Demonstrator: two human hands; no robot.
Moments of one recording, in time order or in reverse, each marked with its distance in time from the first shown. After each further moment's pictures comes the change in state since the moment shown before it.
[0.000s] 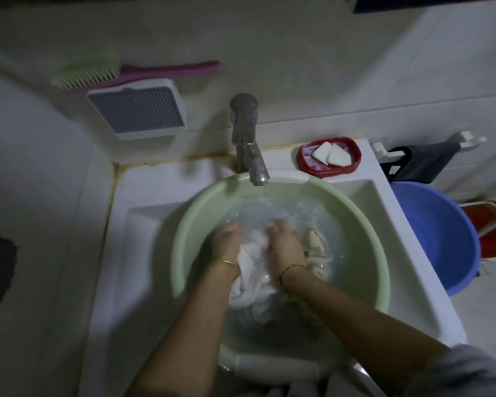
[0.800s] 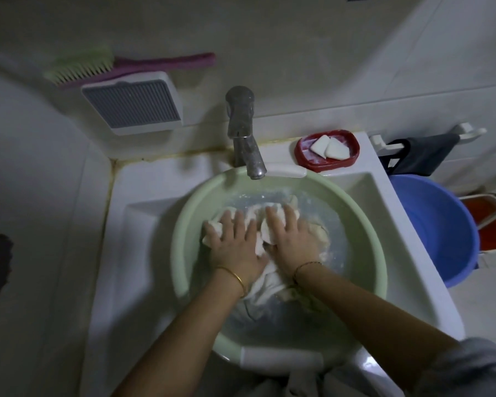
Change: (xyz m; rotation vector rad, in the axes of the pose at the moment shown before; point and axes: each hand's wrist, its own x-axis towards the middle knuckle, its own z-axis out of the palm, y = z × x) left_hand -0.035 -0.001 0.000 1.470 -0.160 0.494; right_hand -0.007 0.026 -0.002 -0.246 0.076 -0.090
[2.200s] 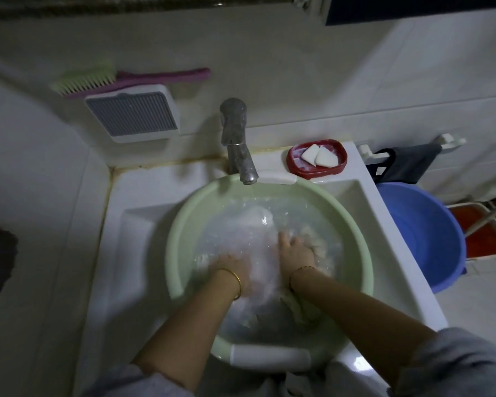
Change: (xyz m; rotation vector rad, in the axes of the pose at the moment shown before) left_hand 0.008 0.003 0.024 -0.028 -0.371 0.040; right_hand -0.008 0.012 0.007 -0.302 -0.305 0.011
